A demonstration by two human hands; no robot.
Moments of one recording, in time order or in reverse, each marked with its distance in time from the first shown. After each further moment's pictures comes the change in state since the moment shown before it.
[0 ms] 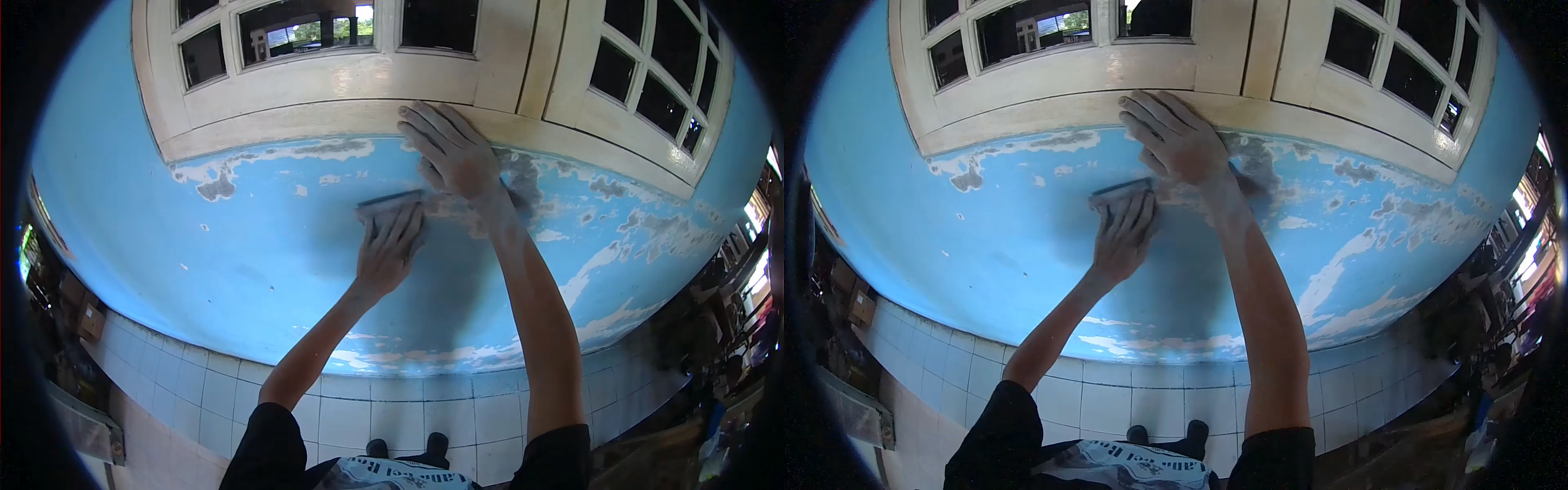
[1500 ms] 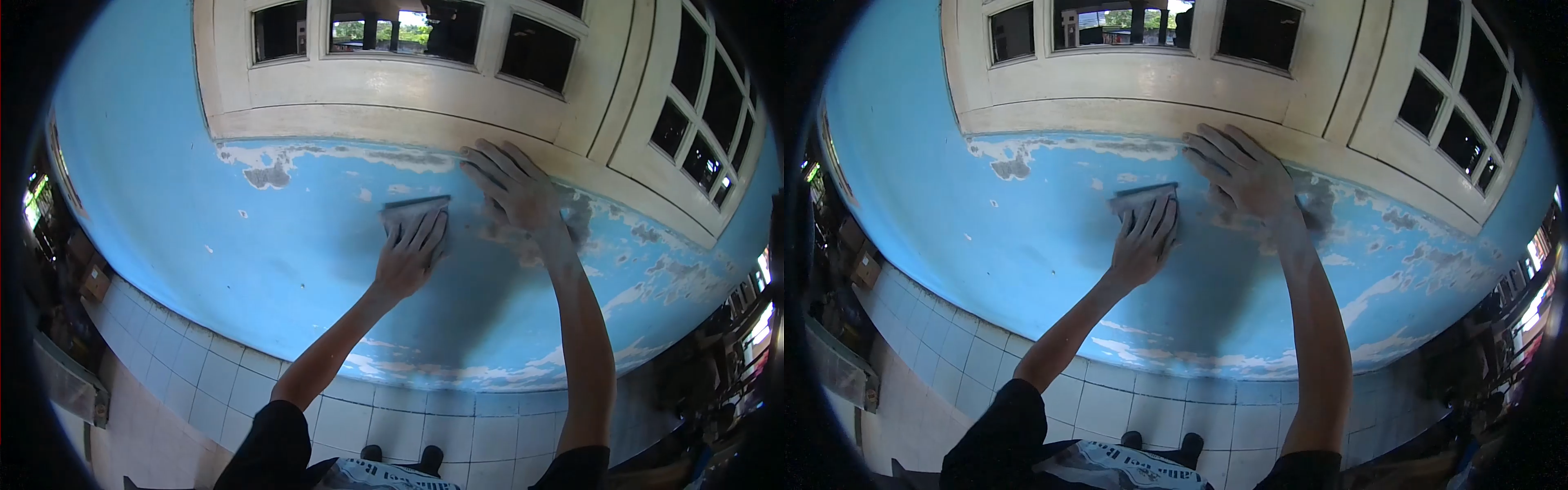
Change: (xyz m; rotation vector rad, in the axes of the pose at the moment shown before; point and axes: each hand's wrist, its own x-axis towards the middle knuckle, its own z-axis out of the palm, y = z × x) left_hand -0.011 -0.048 -0.016 0.003 0.125 -0.076; right_hand 0.006 -0.004 -0.007 -0.109 -0.328 -0.167
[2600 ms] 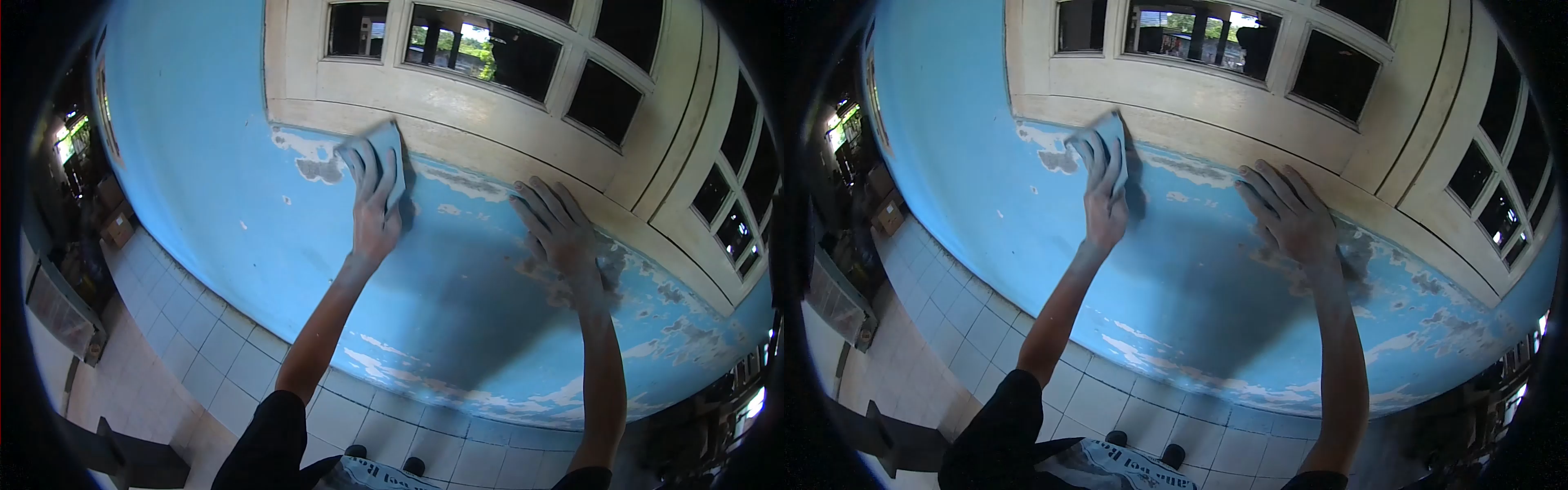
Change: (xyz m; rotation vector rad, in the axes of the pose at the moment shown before) left_hand 0.019 -0.087 -0.075 -0.221 0.422 -0.278; right_hand 0.004 0.002 0.001 0.010 0.040 -0.025
